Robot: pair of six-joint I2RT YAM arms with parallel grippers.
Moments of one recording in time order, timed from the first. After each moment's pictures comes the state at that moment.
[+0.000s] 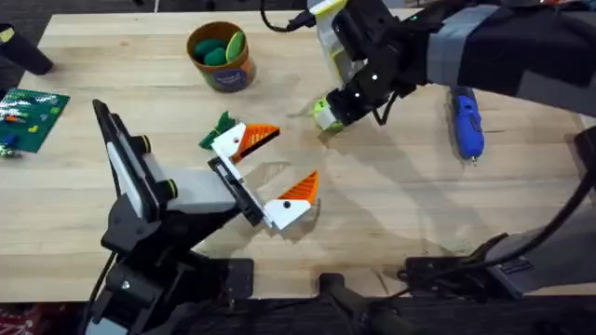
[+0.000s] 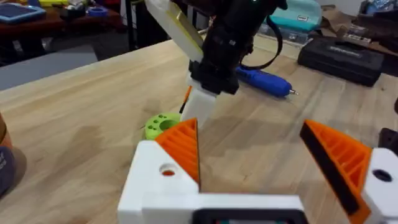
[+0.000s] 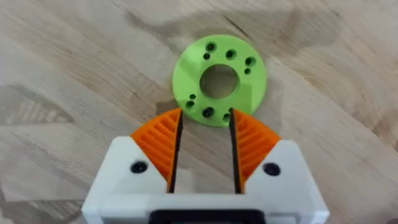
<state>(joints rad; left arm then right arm) -0.37 0.00 0.01 -0.06 0.55 -0.06 0.56 1.73 1.22 -0.71 0.00 -0.03</state>
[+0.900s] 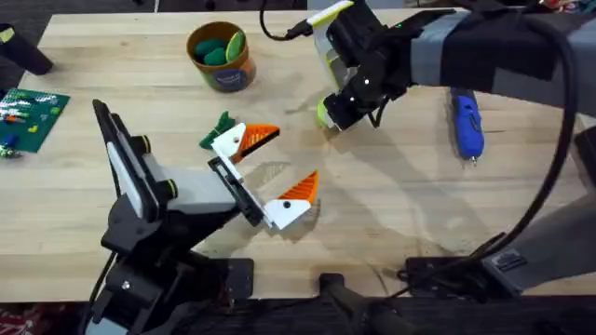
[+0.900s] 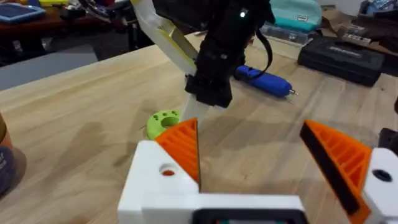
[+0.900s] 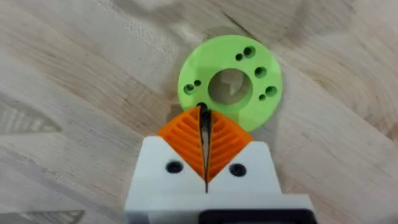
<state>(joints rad) -0.37 0.00 0.01 -0.06 0.55 -0.06 0.55 1.79 1.23 -0.69 0.00 -0.03</state>
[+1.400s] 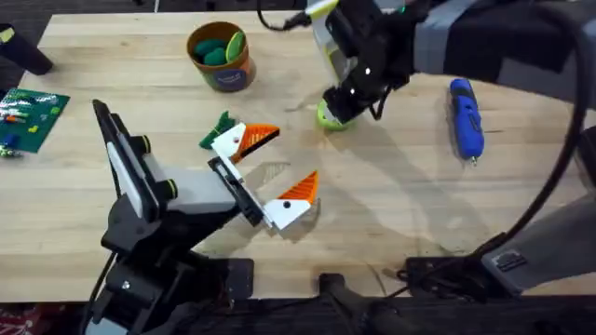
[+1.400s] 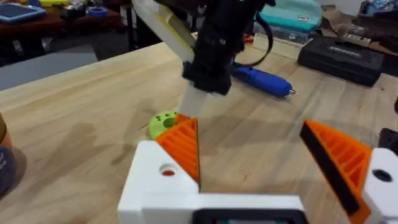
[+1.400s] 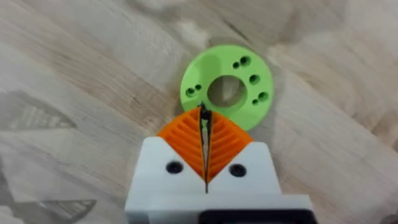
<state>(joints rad) -0.37 0.00 0.01 -0.06 0.55 -0.06 0.55 1.79 1.30 -0.78 0.00 -0.03</state>
